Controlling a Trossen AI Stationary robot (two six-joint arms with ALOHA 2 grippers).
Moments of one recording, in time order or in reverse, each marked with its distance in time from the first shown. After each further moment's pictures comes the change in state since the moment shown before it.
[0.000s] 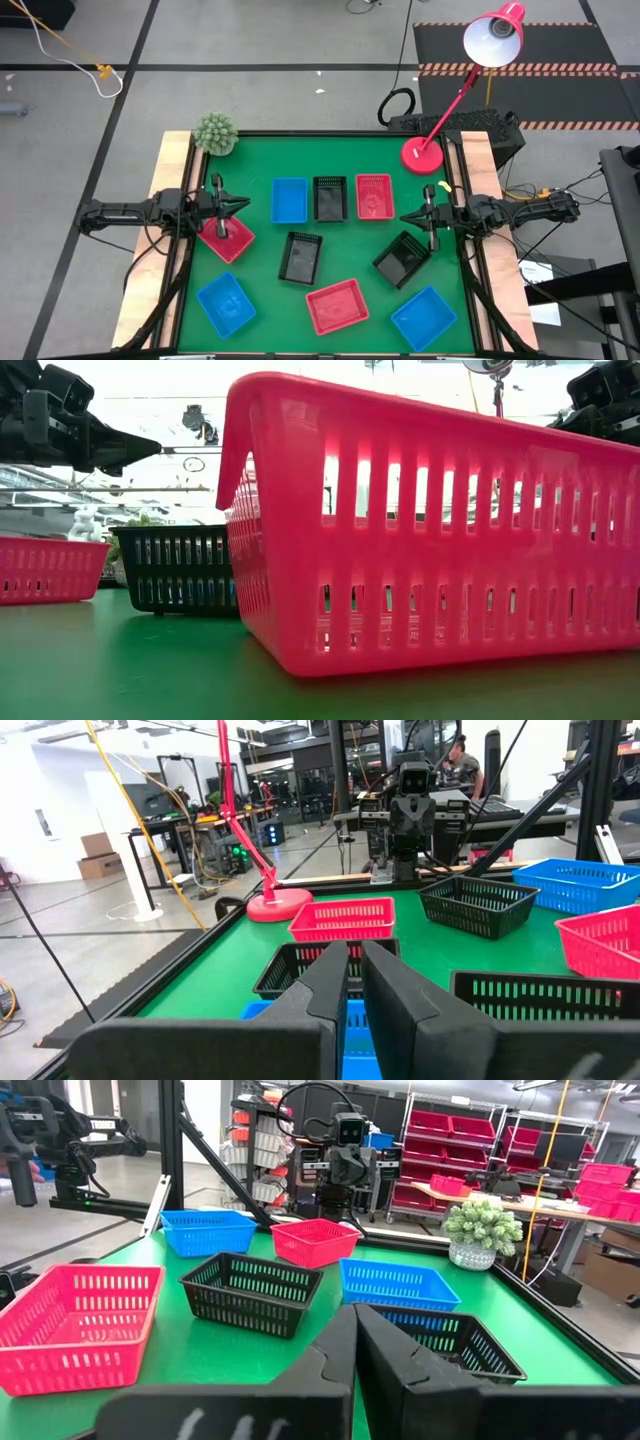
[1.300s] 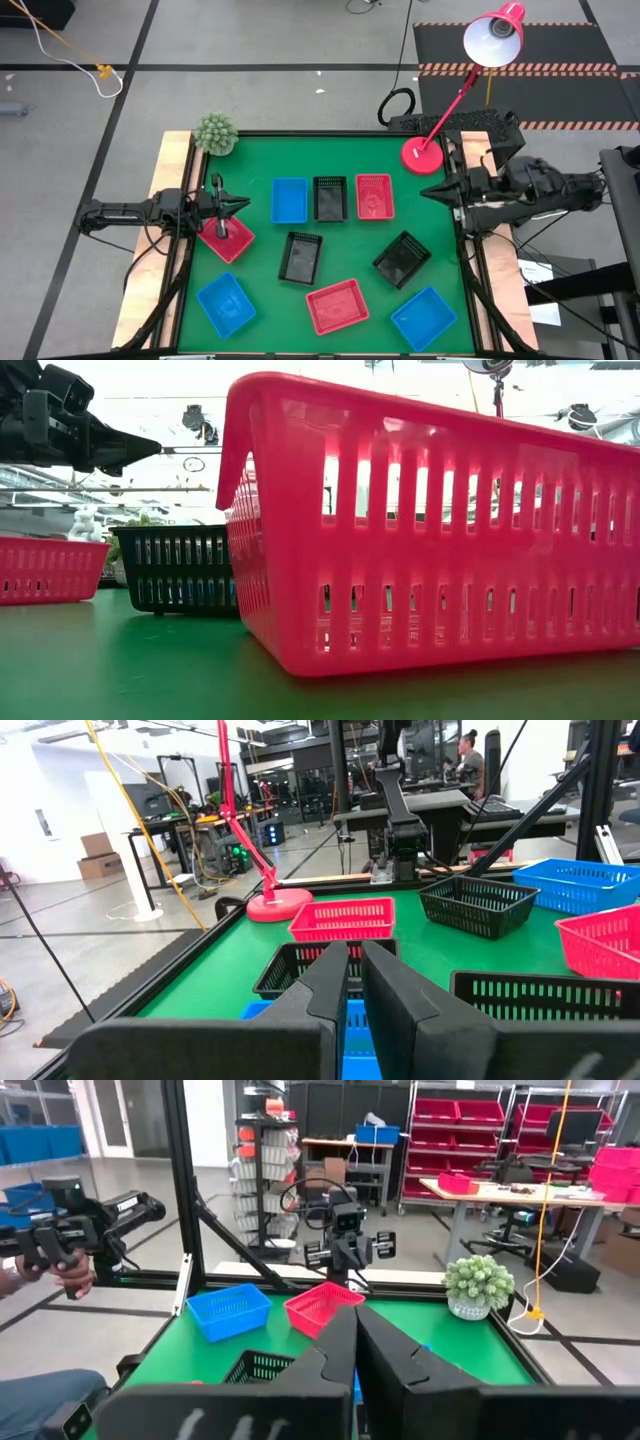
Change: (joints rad) left arm 0.000 0.000 0.000 0.000 0.000 -0.001; right arm 0.000 0.459 0.823 -0.434 -0.019 0.105
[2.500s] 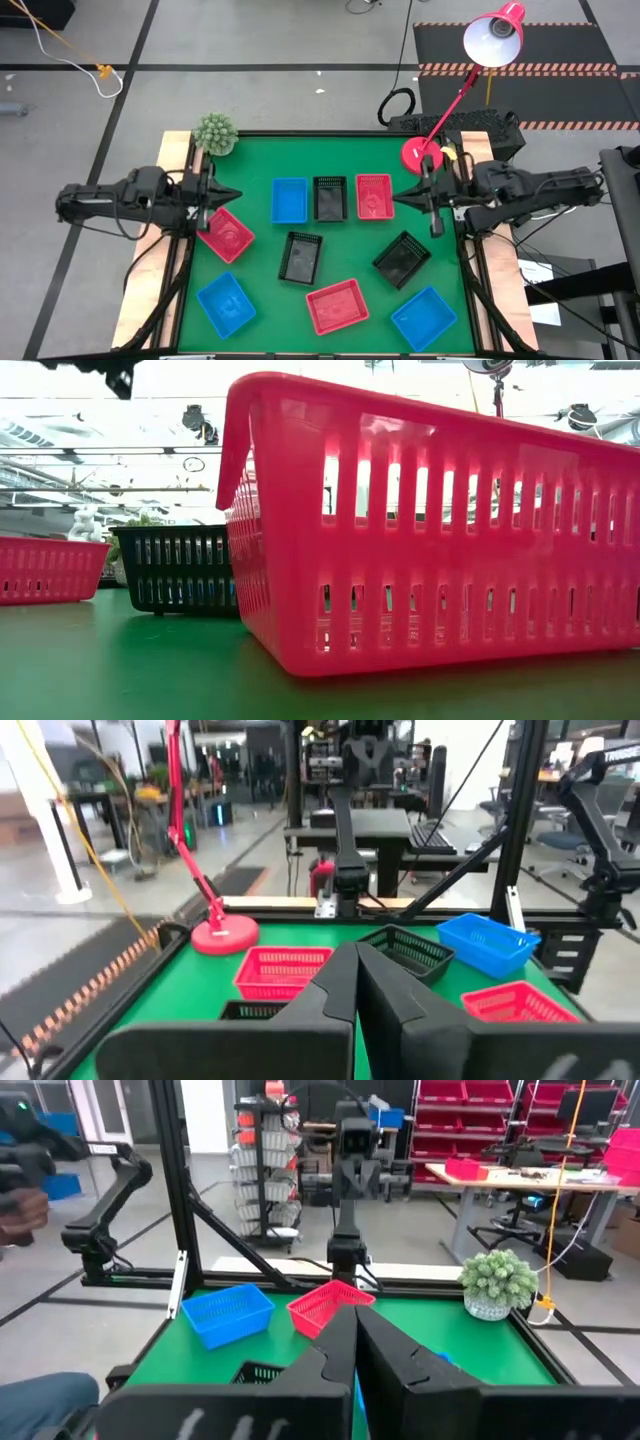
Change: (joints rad) left arm -0.033 0.392 0.564 -0.255 0.098 -0.139; right arm 0.000 0.207 -0.025 0.235 -0.004 0.016
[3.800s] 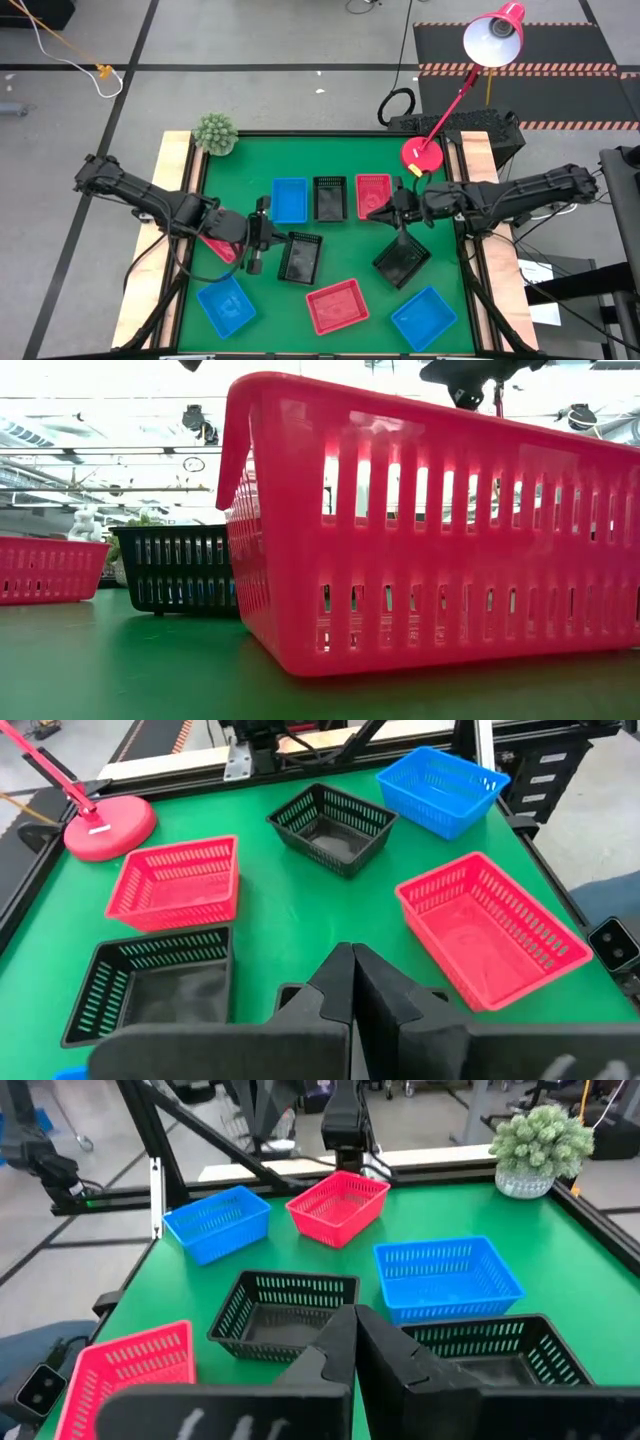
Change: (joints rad) left arm -0.331 0.784 0.424 -0.146 -0.210 -0.075; right arm 0.000 0.234 -0.101 0.071 -0.001 0.143
